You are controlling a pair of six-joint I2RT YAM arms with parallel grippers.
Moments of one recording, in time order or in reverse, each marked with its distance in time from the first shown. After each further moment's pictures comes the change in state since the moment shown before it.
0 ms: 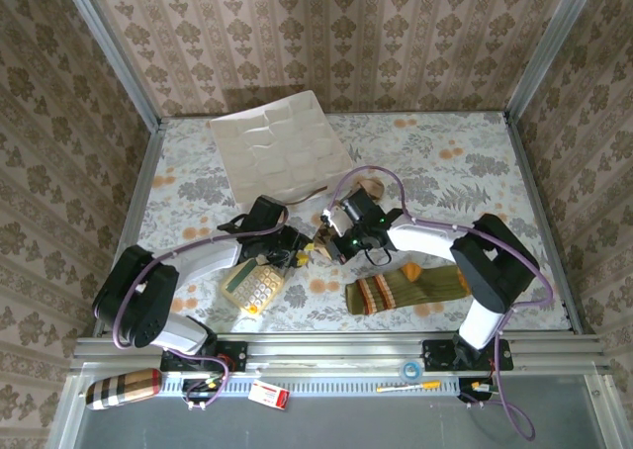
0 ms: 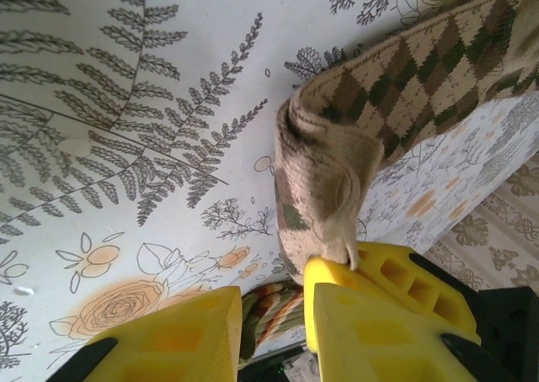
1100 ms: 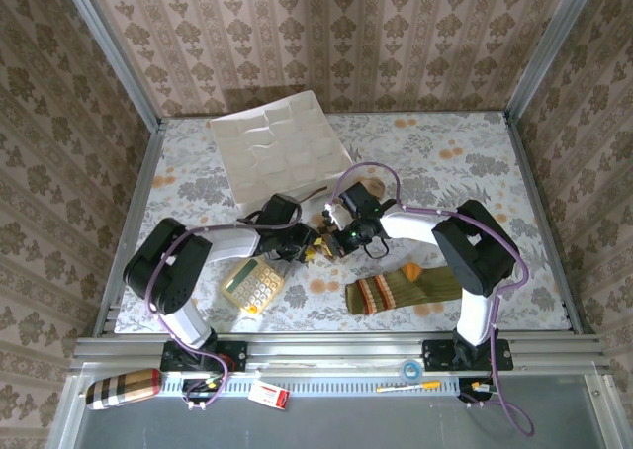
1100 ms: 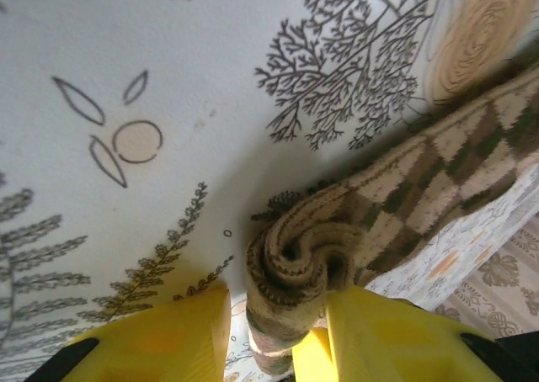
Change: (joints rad) left arm -0.011 0.237 0.084 0.126 -0.064 0.053; right arm -0.052 0.131 0.089 -0.060 -0.060 0.033
